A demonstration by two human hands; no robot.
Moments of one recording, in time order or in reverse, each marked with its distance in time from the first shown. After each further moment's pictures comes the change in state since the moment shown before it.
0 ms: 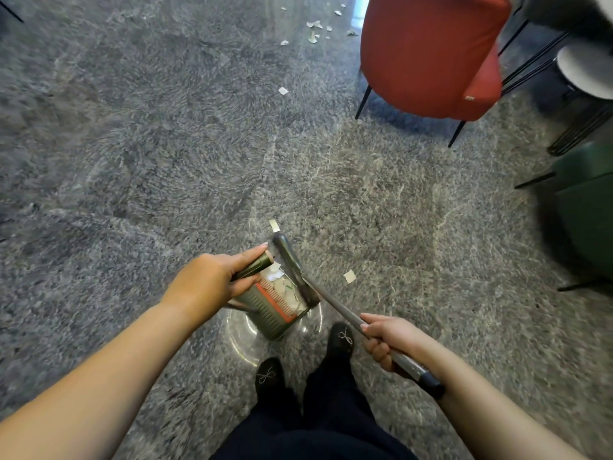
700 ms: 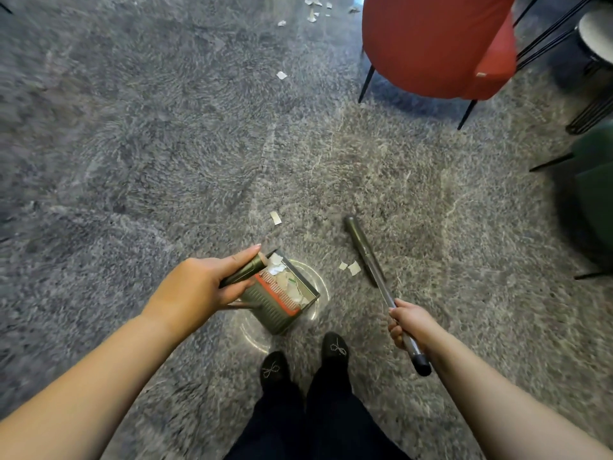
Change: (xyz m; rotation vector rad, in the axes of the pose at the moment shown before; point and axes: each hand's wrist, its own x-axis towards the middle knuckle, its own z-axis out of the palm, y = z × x) left_hand 0.005 -0.006 0.012 -0.002 0.065 0.075; right_hand 0.074 0.002 -0.055 0.111 0.282 -0.064
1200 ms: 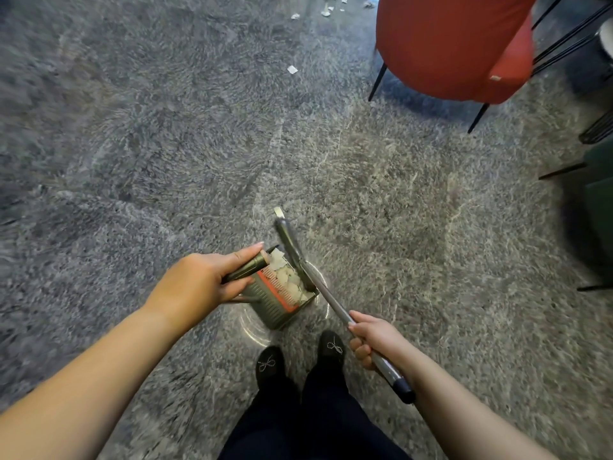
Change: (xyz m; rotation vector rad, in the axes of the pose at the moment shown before) left_hand -0.002 0.005 0.001 0.027 -0.006 0.006; right_hand -0.033 0.014 0.041 -0.106 -0.284 0.039
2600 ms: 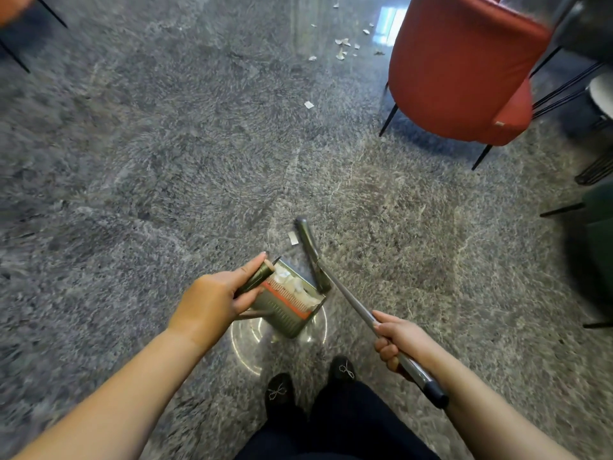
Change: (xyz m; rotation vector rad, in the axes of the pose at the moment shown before) left_hand -0.019 -0.035 -0.029 -0.066 0.164 -0.141; right_hand -0.030 -0.053 0.040 0.036 0.016 -0.061
